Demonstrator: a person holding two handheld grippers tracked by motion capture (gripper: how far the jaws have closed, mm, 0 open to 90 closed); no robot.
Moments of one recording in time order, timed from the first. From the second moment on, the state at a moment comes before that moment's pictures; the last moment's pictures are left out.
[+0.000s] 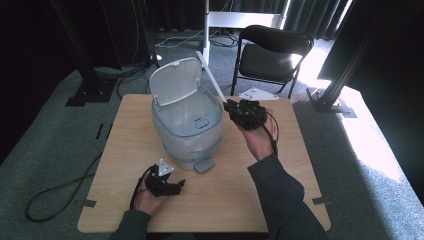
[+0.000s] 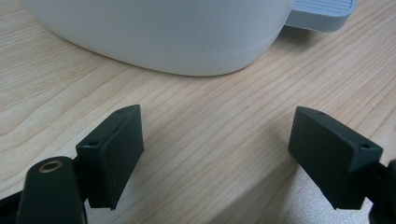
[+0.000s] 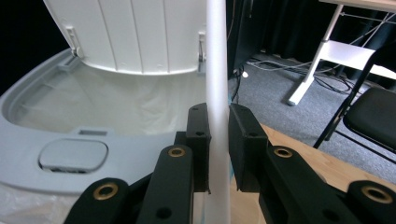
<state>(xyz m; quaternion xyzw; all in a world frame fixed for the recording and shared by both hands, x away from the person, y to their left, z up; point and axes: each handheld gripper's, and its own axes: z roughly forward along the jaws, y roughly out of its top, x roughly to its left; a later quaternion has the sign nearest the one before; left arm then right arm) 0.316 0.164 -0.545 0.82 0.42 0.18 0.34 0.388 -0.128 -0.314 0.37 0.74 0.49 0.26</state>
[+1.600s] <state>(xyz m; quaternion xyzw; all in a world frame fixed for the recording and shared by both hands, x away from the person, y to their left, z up) 0.316 0.164 -0.545 0.82 0.42 0.18 0.34 0.427 -0.072 -0.297 0.33 0.76 0.52 0.21</state>
